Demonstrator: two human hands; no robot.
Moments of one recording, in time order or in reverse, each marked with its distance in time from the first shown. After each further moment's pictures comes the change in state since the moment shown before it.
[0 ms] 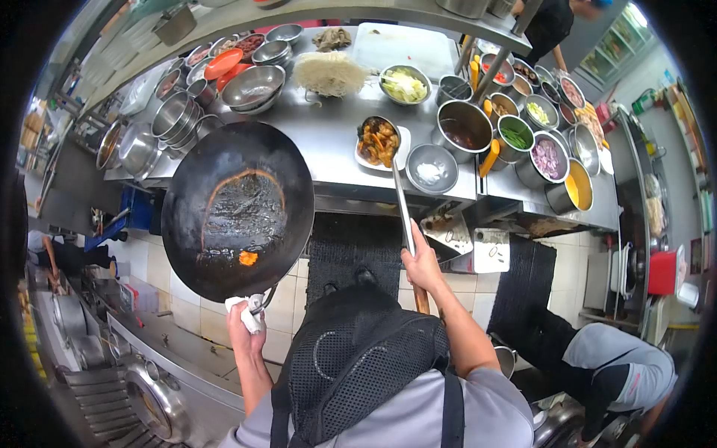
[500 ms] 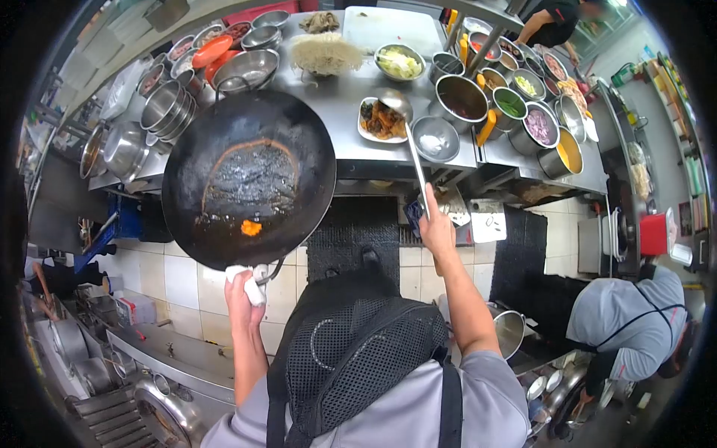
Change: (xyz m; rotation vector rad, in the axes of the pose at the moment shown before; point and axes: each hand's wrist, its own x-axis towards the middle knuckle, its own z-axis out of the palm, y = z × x) left_hand 0.095 0.034 0.018 0.085 -0.153 -0.033; right_hand 0.072 0.023 0.031 -0.668 0.385 -0.185
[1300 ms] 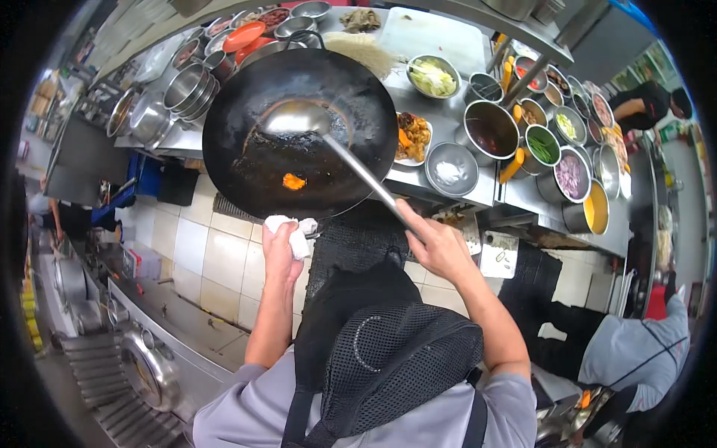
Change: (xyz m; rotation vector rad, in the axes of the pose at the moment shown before) left_hand 0.029 -0.048 0.076 -0.092 -0.005 0.162; right_hand 0.001 -0.097 -0.068 0.096 -0.221 -0.698
